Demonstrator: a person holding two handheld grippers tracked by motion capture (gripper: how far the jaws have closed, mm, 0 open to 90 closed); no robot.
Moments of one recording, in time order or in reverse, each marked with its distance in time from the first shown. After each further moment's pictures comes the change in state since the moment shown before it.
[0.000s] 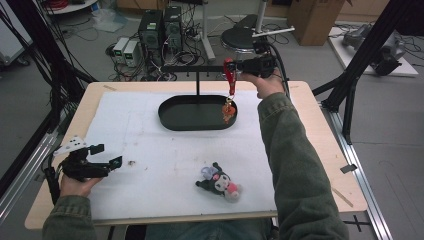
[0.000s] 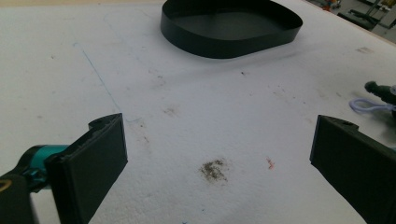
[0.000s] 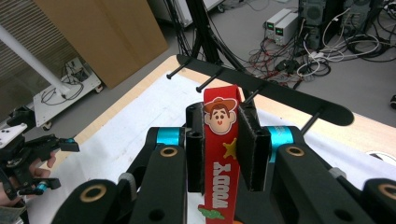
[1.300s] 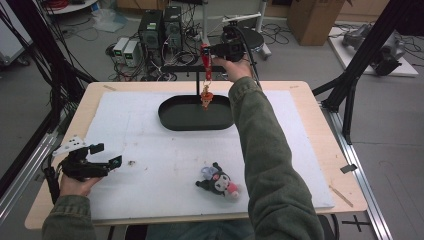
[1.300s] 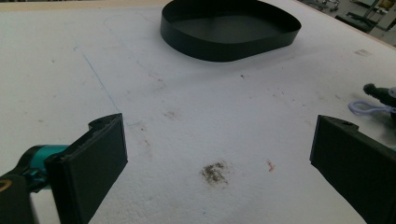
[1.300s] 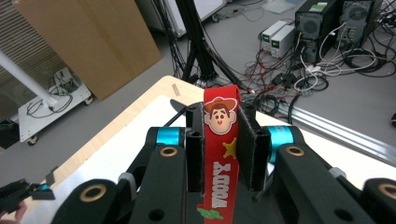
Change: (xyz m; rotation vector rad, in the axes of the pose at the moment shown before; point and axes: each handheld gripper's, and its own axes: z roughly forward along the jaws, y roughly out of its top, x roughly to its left) left arm 0.001 0.000 0.001 -0.009 -0.004 0.004; right arm 0.008 0.044 0.077 -0.030 -0.035 -0.005
